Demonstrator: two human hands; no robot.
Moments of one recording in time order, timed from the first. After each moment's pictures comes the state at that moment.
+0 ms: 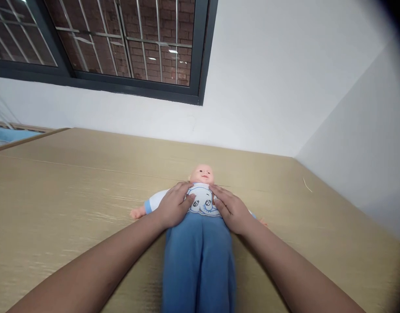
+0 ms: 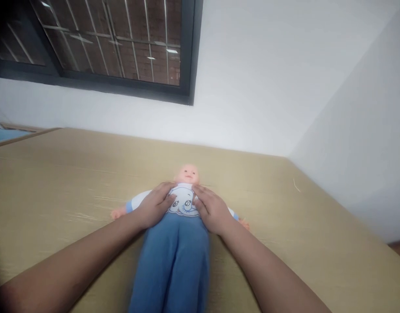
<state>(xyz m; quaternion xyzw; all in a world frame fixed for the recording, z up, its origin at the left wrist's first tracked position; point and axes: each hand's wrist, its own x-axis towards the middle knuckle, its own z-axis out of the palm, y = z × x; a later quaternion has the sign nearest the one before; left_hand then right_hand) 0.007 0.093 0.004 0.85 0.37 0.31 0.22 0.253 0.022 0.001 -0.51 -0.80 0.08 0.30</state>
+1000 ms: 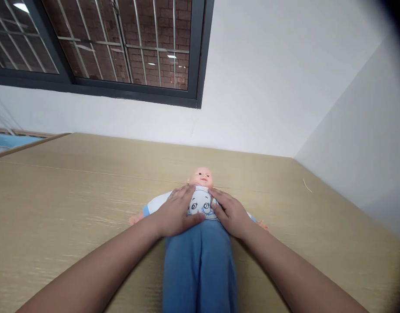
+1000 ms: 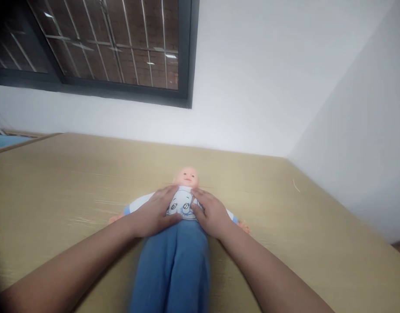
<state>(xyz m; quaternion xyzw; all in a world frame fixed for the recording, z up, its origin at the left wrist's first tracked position) 0.005 0.071 0.034 0.90 0.34 0.16 0.21 0.246 0.020 -0.001 -0.53 -0.78 0.07 0.32</state>
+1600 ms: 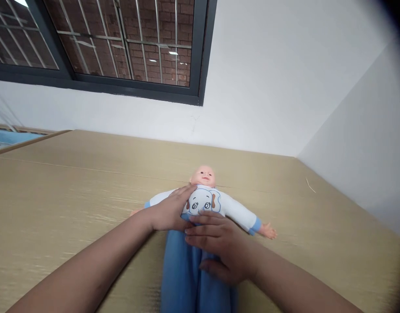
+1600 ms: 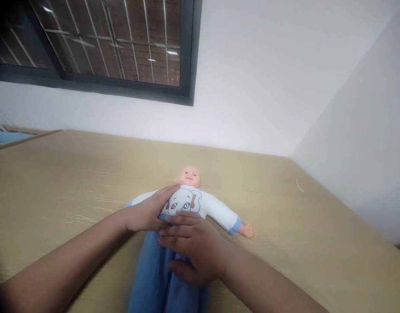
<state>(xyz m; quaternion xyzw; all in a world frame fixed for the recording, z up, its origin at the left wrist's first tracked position) -0.014 0.092 0.029 0.91 0.27 0.16 0.29 0.200 -0.033 0.038 -0.26 -0.93 0.09 0.25</state>
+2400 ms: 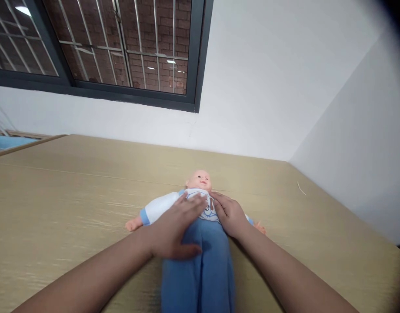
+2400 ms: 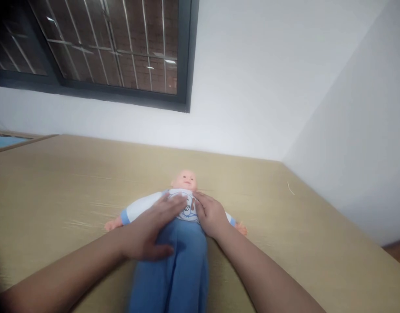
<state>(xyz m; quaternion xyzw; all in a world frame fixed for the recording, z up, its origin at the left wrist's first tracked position) -0.004 0.047 0.041 0.96 0.16 0.16 0.18 0.252 0.021 -0.006 -0.55 -0.75 0.07 0.37</state>
